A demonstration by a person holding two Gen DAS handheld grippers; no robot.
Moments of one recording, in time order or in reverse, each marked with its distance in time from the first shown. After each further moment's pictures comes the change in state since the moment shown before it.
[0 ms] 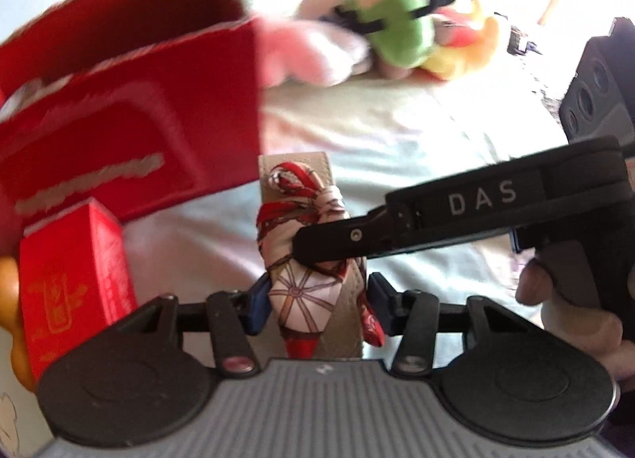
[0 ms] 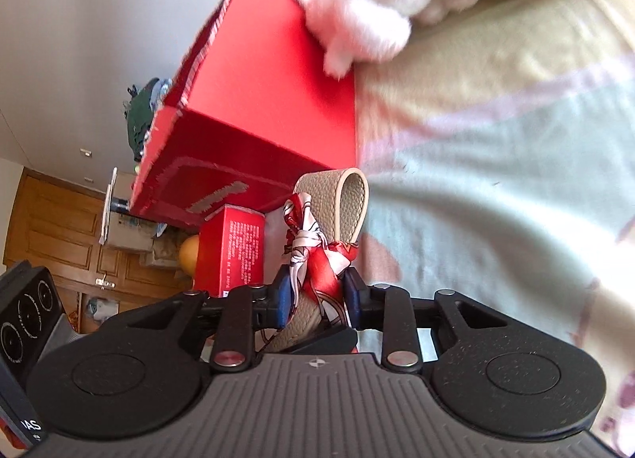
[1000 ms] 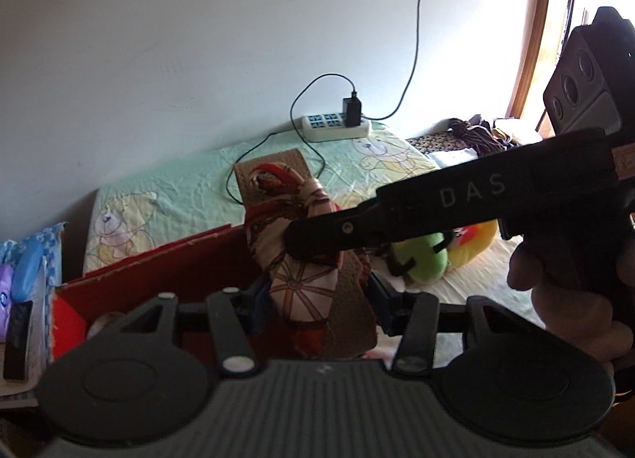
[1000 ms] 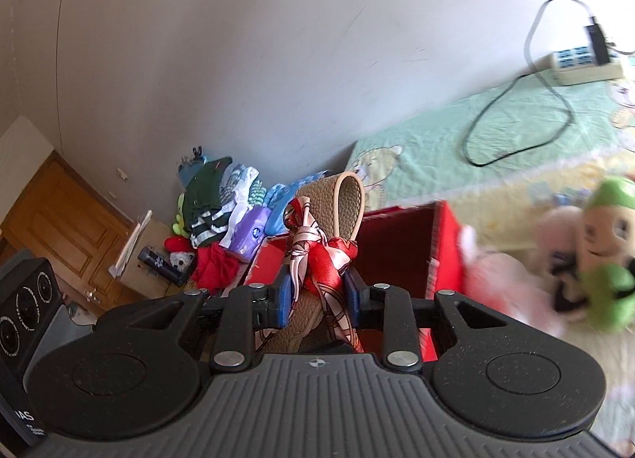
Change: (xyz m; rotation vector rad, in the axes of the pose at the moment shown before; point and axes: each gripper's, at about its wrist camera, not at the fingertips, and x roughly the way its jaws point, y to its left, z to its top) left arm -0.120 0.061 0.133 0.108 -0.338 0.035; right arm -0.020 0.158 0.119 -0.320 -0.247 0.023
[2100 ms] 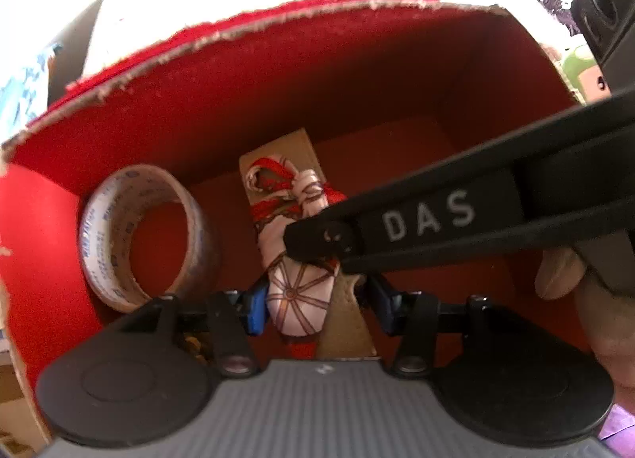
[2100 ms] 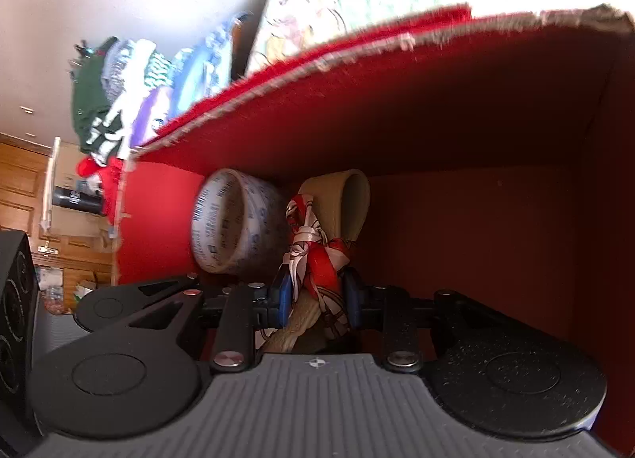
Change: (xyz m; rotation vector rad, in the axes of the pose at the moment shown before) left arm 0.145 0.142 -0.057 -0.164 0.571 0.006; right arm 0.211 -0.028 -0.018 0.202 0.491 -0.181
